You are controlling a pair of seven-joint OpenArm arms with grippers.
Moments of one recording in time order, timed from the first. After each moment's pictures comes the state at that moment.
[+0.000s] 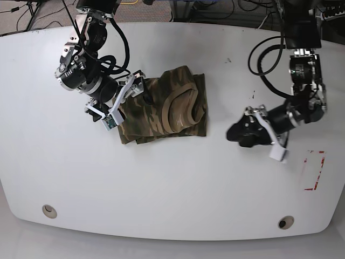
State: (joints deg) left arm -6.8 -20.6 -9.9 89.7 -62.9 -33.1 62.4; right arm -6.5 -0.8 15.5 112.8 28.9 39.9 -71.0
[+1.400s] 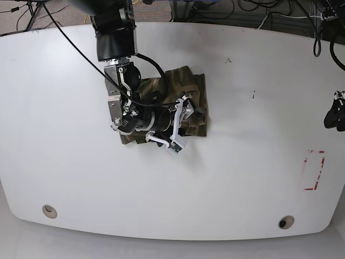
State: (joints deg) left arm 7.3 -37.9 -41.0 86.8 -66.1 -41.9 63.6; right arm 13.0 -2.5 -8.0 80.0 24.8 39.9 -61.8
